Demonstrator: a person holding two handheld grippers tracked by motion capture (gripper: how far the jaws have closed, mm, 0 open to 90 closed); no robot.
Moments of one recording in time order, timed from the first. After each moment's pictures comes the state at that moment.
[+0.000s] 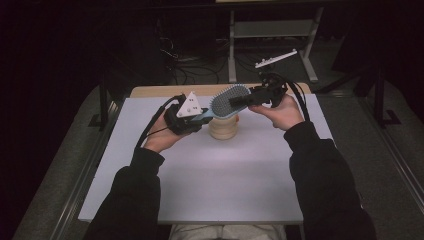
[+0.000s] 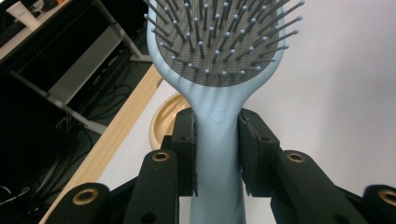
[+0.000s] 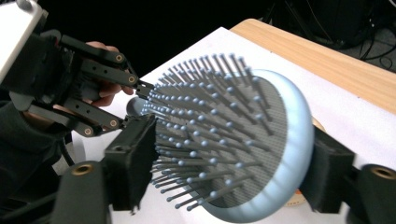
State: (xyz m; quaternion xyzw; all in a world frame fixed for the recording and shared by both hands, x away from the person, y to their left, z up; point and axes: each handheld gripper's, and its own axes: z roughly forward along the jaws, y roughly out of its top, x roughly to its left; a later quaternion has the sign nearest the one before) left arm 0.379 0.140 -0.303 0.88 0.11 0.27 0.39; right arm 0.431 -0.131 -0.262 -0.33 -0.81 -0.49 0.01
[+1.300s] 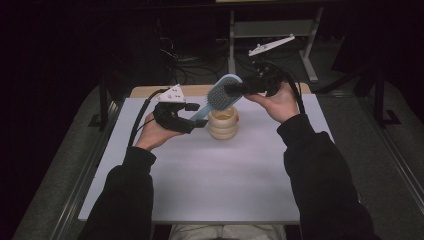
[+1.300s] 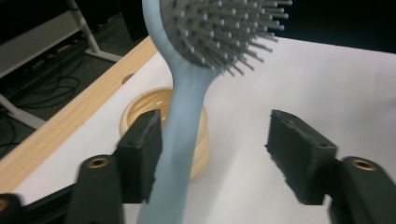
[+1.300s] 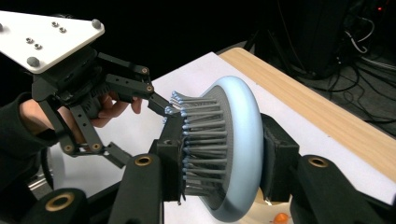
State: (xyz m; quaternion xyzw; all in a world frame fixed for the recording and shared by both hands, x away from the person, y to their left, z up) left arm 0.397 0.174 -0.301 0.85 0.18 0.13 0.47; right arm 0.422 -0.113 -0.222 -0.29 -0.82 -0.49 -0.06
